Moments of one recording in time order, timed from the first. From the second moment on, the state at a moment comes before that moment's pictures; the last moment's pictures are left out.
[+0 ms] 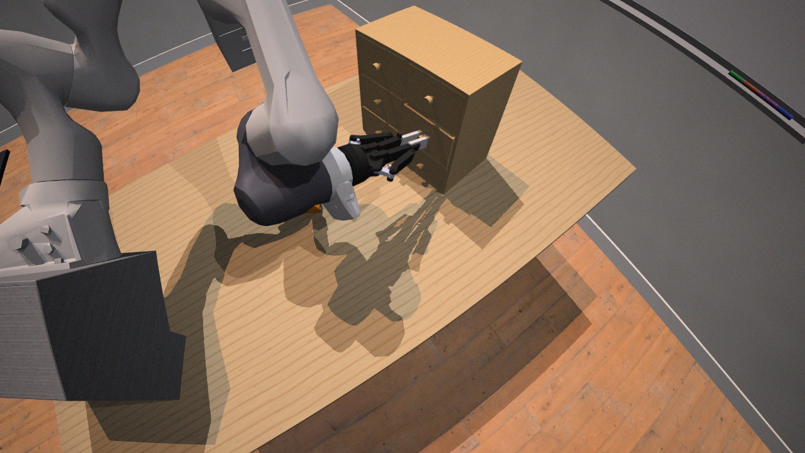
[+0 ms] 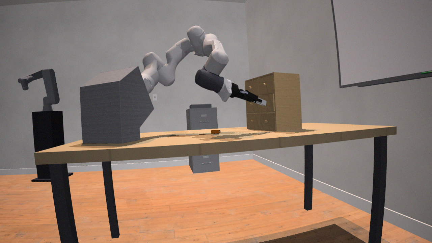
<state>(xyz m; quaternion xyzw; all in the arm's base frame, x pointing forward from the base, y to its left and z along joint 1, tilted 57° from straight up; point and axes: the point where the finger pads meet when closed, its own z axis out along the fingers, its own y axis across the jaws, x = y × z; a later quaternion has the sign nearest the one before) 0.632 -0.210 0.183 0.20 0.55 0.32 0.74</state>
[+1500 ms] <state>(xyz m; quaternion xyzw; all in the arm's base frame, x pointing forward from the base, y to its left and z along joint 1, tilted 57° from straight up) 0.589 -0.200 0.155 0.21 0.55 0.33 0.74</state>
